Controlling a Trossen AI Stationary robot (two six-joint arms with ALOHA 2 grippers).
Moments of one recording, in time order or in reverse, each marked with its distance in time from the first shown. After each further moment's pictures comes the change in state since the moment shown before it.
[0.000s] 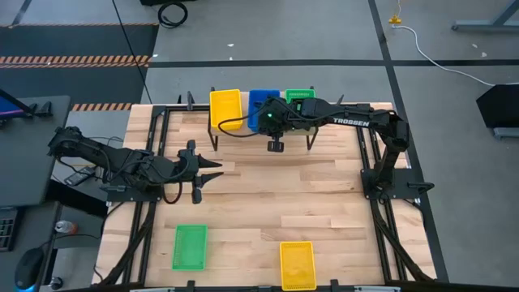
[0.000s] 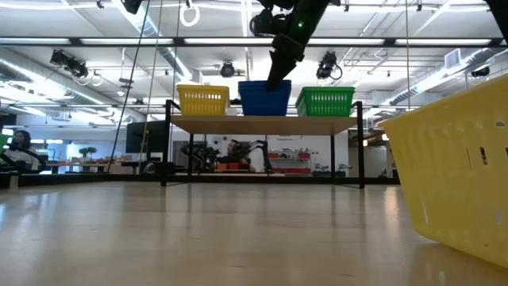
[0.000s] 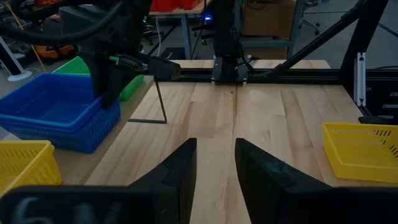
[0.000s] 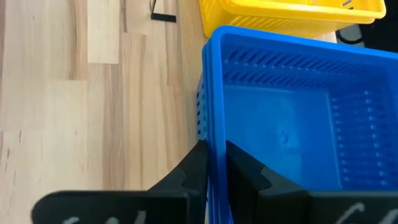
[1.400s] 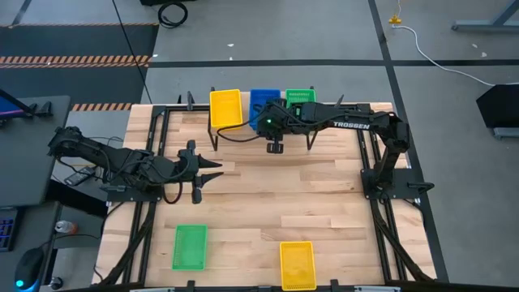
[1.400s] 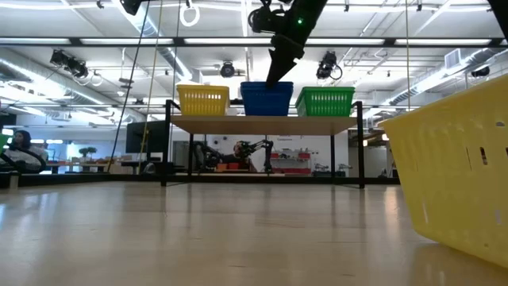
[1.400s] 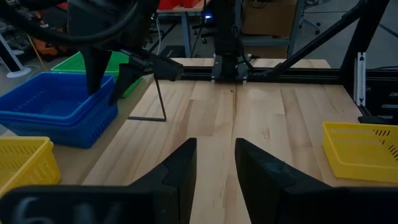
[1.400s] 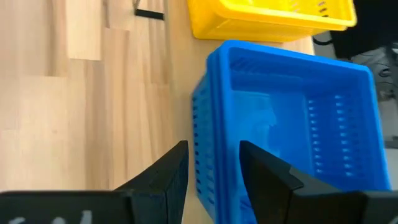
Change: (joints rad) left arm 0.000 0.000 0.000 -0.008 0.000 -0.013; right arm 0.043 -0.001 0.000 0.001 0.117 0.000
